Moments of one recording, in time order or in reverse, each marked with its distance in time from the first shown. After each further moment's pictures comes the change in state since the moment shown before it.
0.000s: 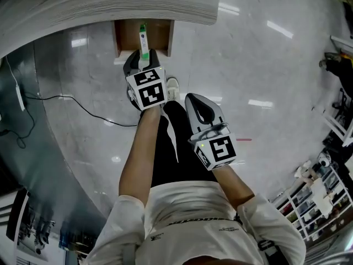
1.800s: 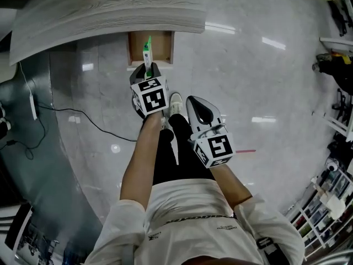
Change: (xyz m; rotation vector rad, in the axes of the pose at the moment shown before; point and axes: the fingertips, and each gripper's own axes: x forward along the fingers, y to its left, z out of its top) left arm -0.092 -0.008 0.027 -0.005 -0.040 -0.033; right arm -0.063 0.044 0.040 -0.035 -0.128 -0.062
